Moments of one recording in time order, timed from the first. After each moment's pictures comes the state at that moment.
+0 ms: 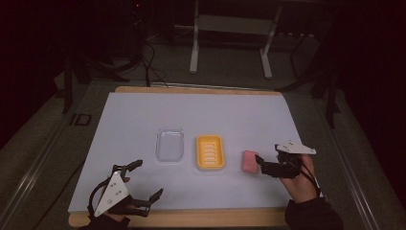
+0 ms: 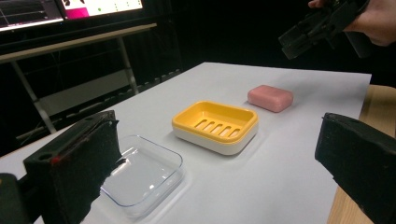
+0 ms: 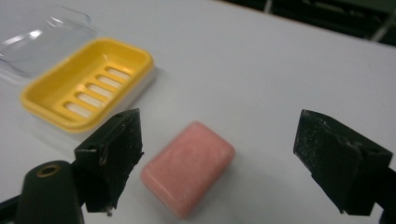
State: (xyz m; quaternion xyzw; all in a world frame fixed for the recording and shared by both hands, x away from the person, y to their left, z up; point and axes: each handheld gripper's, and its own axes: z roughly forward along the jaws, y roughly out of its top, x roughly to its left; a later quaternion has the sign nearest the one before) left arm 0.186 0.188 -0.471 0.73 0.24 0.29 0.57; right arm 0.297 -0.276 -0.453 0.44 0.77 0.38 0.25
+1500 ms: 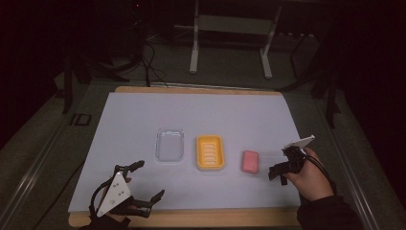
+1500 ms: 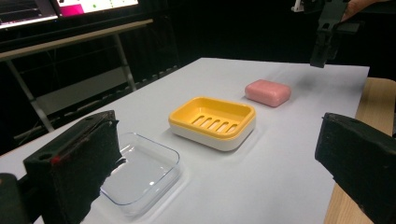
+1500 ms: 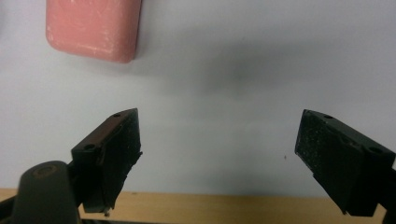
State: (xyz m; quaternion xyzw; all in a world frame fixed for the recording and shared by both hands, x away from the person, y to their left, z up) left arm 0.186 0.185 -0.472 0.74 0.23 0.29 0.56; right arm 0.315 -0.294 -0.448 0.70 0.71 0.07 0.01
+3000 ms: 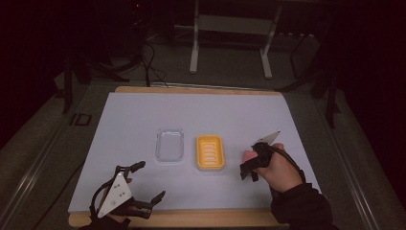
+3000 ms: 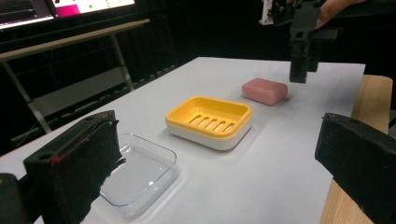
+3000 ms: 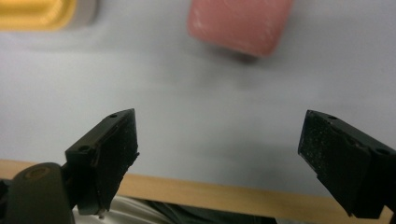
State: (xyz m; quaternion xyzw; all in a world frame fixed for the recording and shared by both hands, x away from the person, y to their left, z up) left arm 0.185 0.183 -0.473 0.74 0.23 0.29 0.56; right arm 0.330 -0.212 -0.451 0.68 0.73 0.04 -0.05
